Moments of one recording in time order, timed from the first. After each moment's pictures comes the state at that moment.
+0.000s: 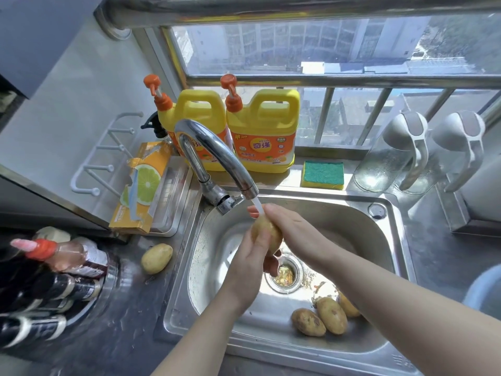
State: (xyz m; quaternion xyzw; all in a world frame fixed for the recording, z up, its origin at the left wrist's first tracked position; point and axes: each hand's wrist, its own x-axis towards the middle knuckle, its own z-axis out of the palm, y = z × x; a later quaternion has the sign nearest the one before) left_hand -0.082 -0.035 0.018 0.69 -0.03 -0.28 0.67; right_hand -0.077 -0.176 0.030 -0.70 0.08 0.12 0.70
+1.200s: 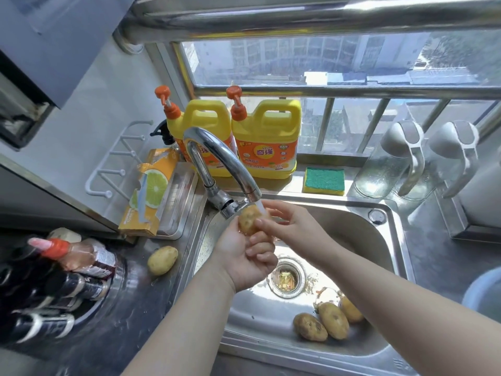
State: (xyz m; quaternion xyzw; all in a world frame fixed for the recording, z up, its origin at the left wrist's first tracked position) left_hand -0.042 -0.037 0.055 0.27 0.28 -0.50 0.77; right_hand -0.073 -0.176 0.032 -0.68 0.09 0.07 0.72
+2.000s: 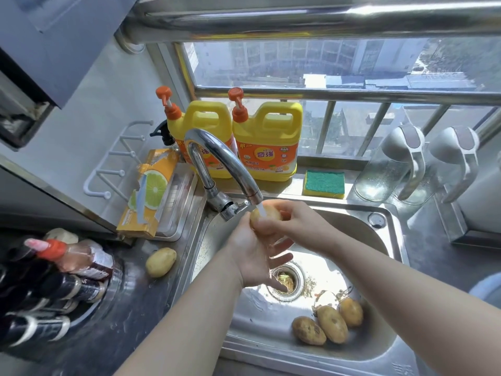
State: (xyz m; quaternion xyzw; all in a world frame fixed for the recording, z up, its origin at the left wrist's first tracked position) left_hand -0.035 -0.050 0.040 0.47 0.22 -0.55 0.65; right_hand -0.058 -0.195 0.042 -0.75 0.04 0.14 0.64
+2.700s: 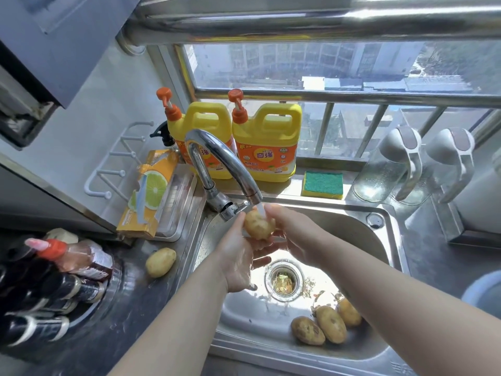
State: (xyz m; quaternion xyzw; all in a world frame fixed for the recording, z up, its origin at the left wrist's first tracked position) left_hand -0.039 -0.034 0.044 0.59 0.19 -0.51 0.60; right_hand -0.060 -0.174 0.037 -0.59 0.16 0.19 0.77
